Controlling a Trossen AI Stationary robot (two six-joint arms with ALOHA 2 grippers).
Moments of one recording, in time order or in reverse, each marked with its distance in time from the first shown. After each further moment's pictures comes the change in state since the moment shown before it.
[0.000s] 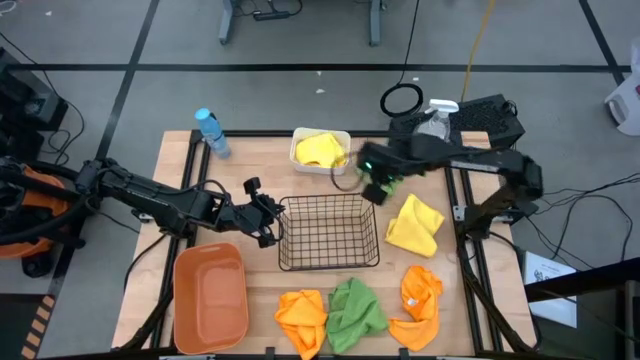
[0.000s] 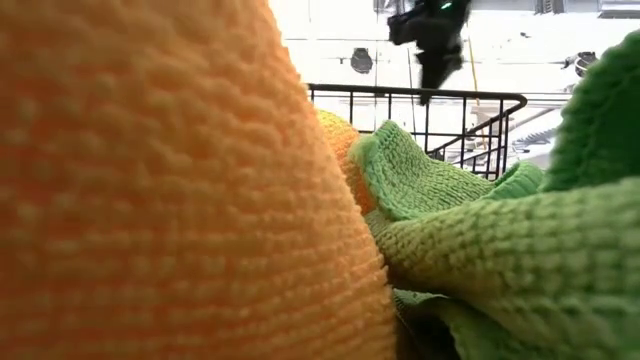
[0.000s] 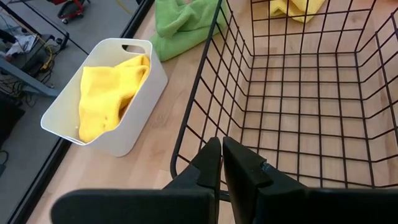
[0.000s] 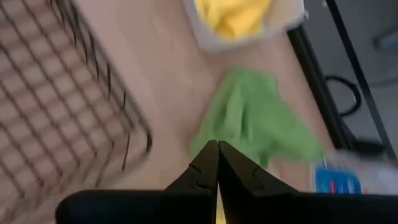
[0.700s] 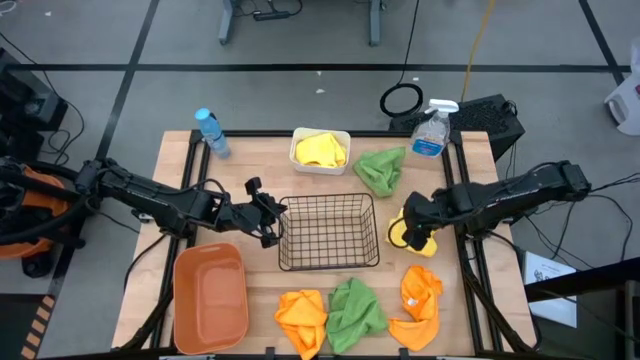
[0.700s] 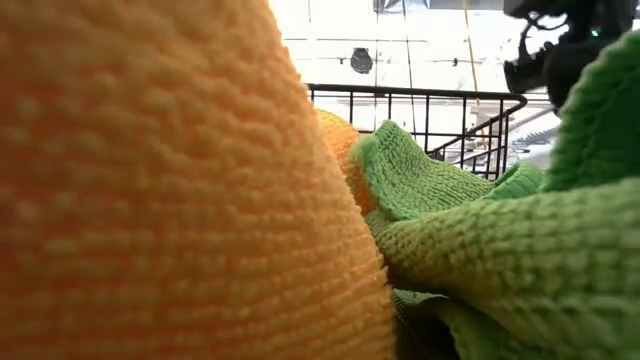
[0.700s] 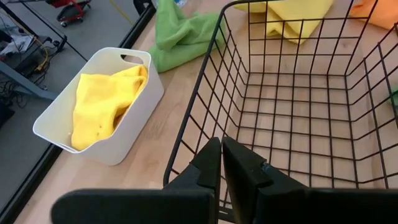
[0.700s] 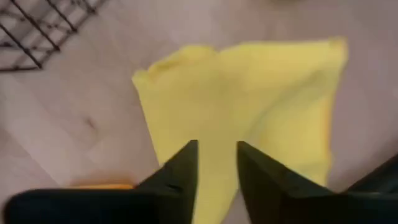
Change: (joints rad) left arm 0.000 0.000 0.000 0.058 0.003 -0.026; right arm 0.330 -0.447 -0.727 0.153 -0.180 0.602
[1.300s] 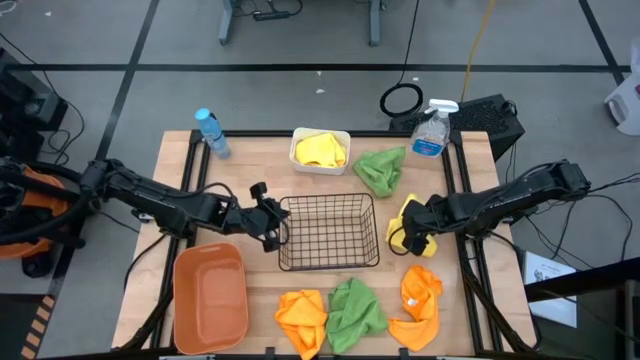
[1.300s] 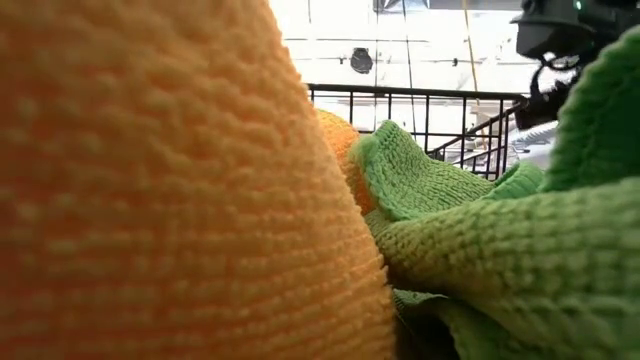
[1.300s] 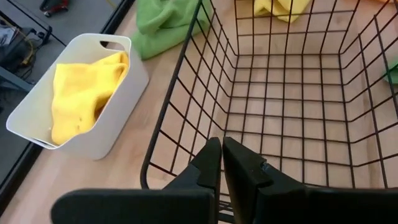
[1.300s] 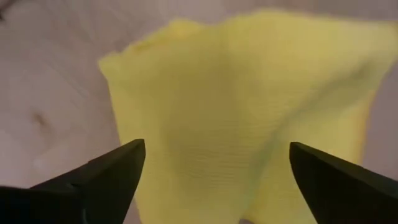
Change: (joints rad) left arm 0.000 0.064 0.000 0.003 0.043 0.000; right arm 0.027 0.006 -0.202 0.210 0.031 -0.044
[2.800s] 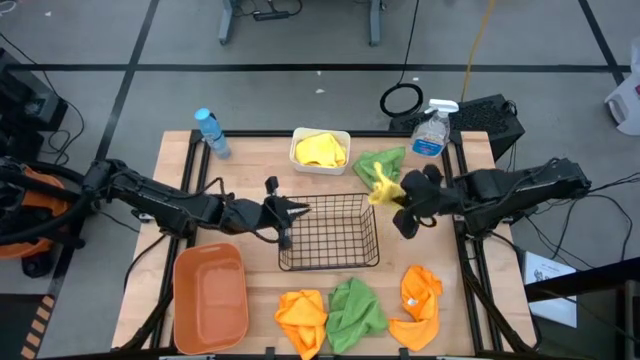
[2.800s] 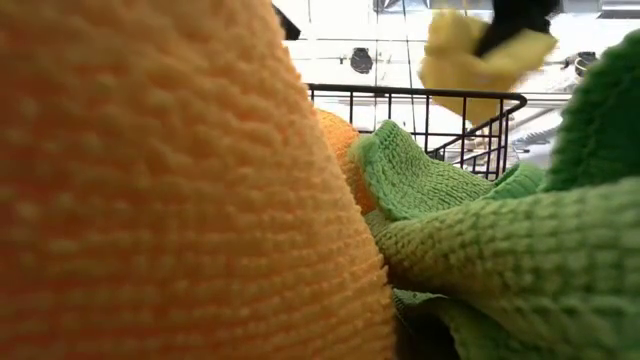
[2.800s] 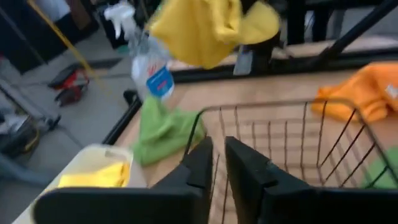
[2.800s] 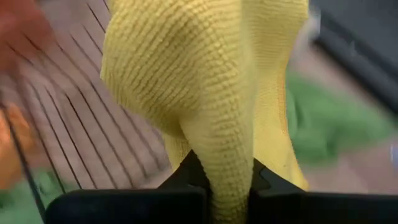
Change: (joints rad) left arm 0.000 0.035 0.001 0.501 -0.006 0.267; right arm 0.018 -0.012 0.542 -0.067 0.333 -0.172
